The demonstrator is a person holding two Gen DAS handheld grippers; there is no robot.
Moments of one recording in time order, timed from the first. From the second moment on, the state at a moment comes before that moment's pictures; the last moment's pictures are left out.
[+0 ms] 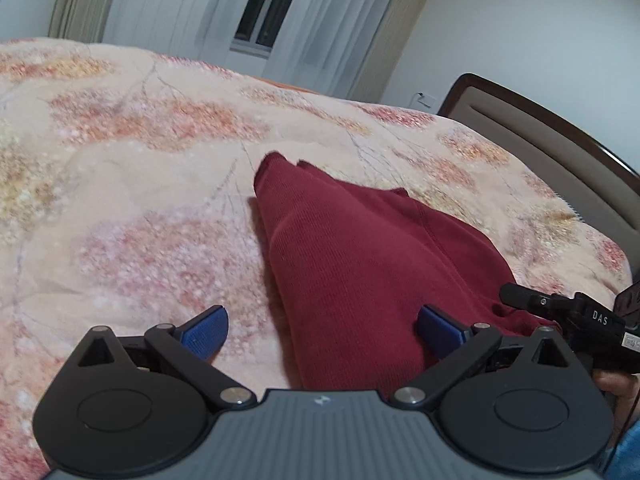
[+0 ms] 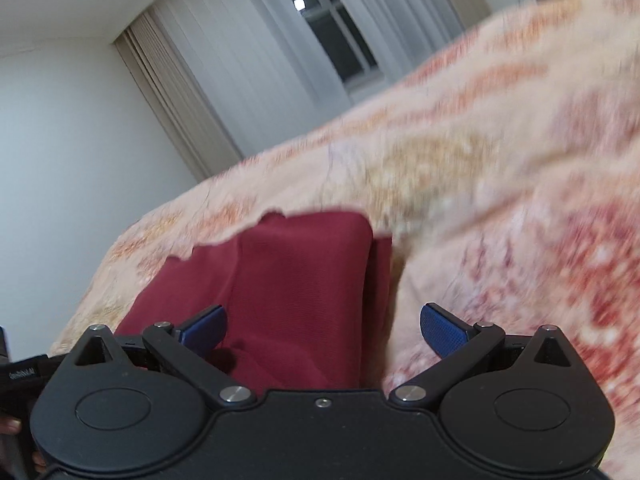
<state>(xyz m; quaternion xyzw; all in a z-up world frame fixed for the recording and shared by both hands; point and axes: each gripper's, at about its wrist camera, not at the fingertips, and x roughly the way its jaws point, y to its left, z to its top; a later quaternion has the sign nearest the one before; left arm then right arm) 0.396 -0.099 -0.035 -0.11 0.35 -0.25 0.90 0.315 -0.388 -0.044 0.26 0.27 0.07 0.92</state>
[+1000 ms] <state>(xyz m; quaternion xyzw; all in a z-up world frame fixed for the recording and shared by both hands) 0.394 -0.088 -0.052 -0.14 0.33 -0.26 0.90 0.305 -0.370 -0.025 0.34 0.31 0.08 0.88</state>
